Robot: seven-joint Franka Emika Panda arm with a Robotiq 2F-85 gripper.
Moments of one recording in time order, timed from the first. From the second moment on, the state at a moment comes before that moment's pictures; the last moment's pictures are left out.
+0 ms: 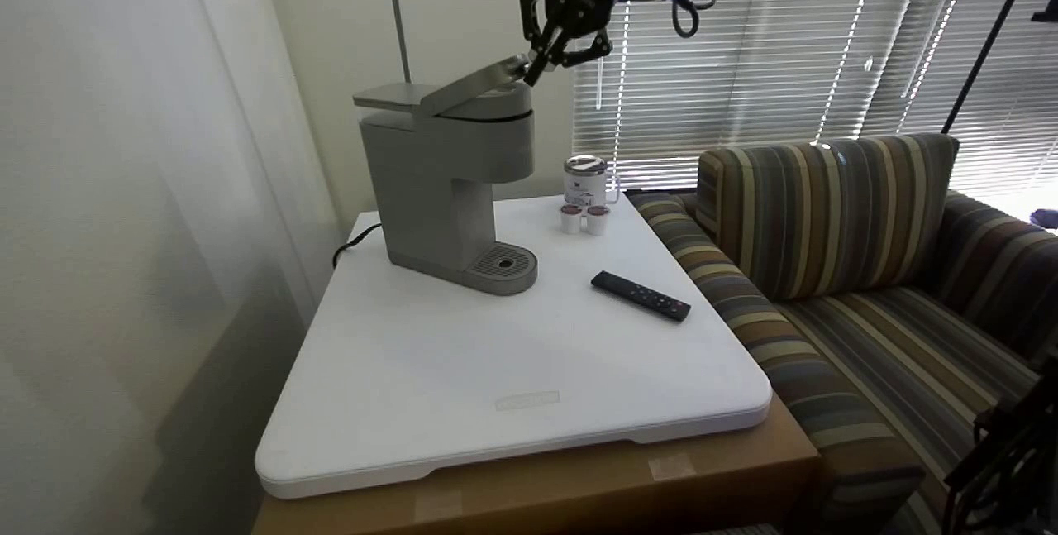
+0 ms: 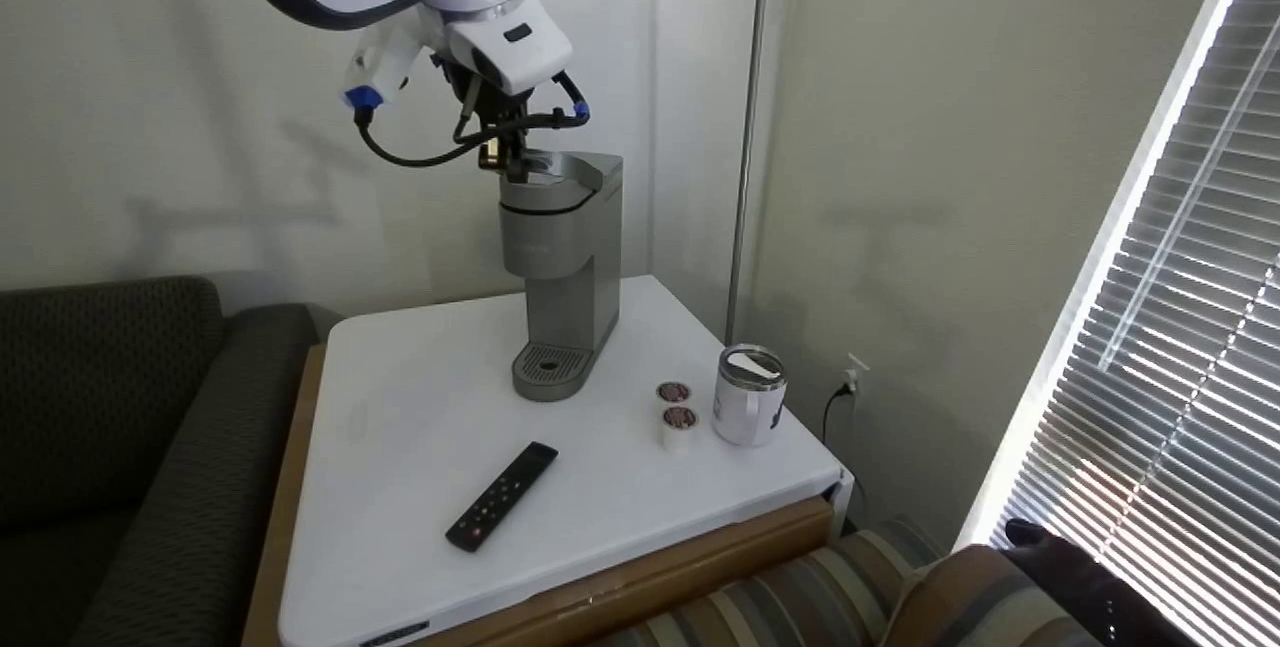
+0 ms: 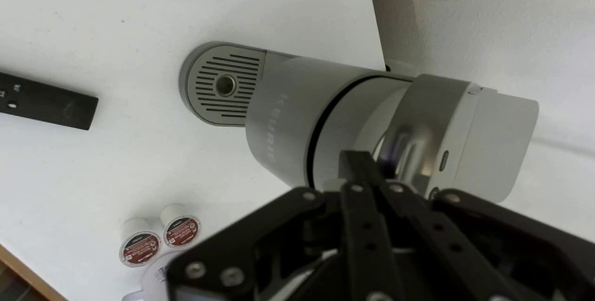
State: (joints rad) arm 0.03 0.39 0.06 -1.85 0.58 2.70 0.59
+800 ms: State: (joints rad) arm 0.05 0.37 0.04 -1.85 0.46 2.70 0.69
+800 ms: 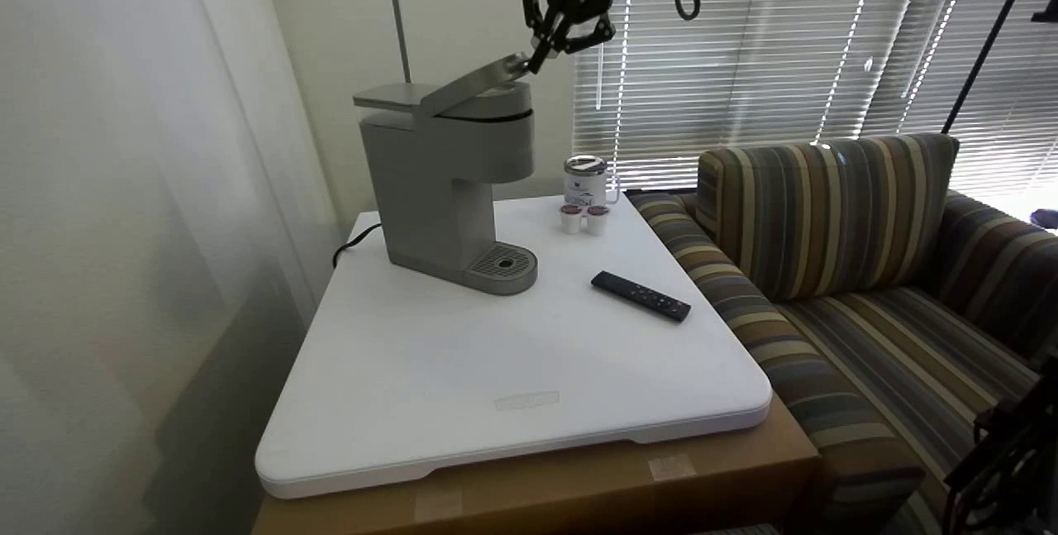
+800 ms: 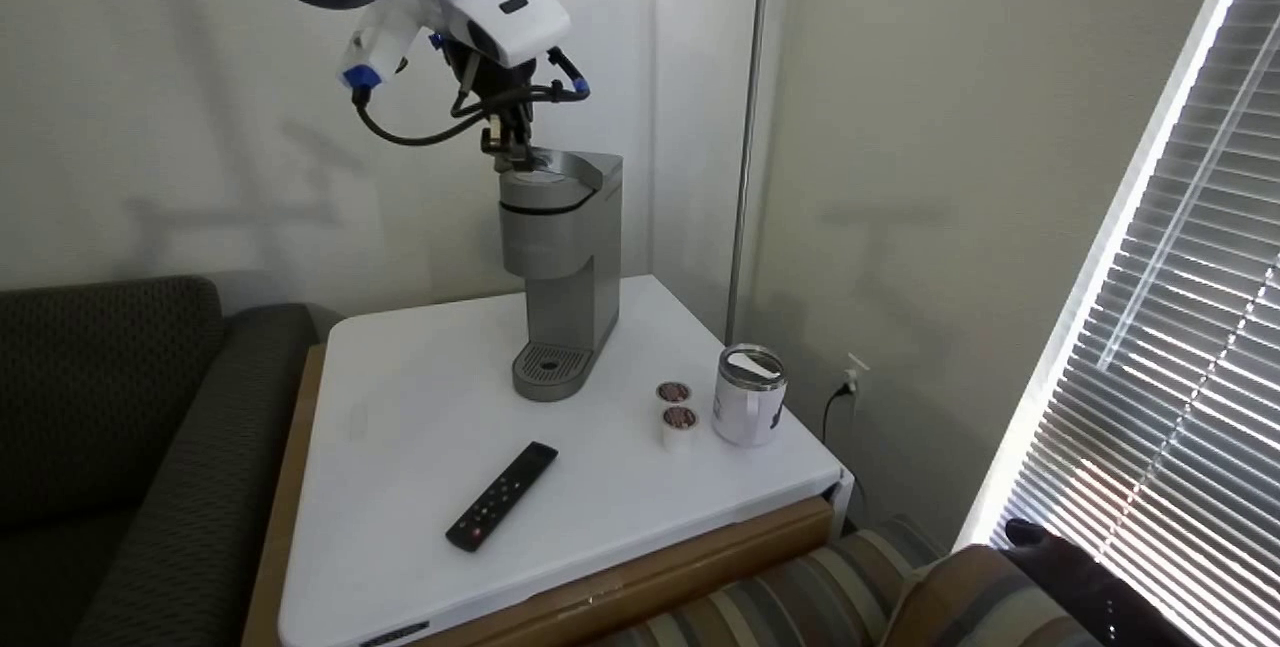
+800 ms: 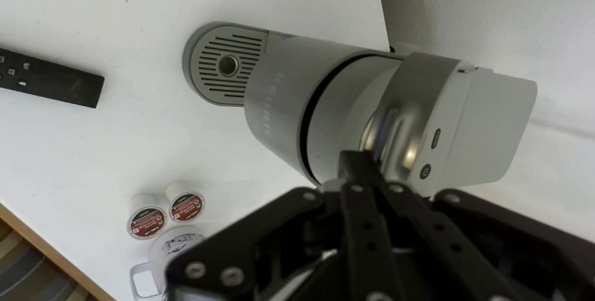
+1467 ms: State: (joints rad) arm 0.05 0.36 0.04 -1.83 0.45 2.70 0.70
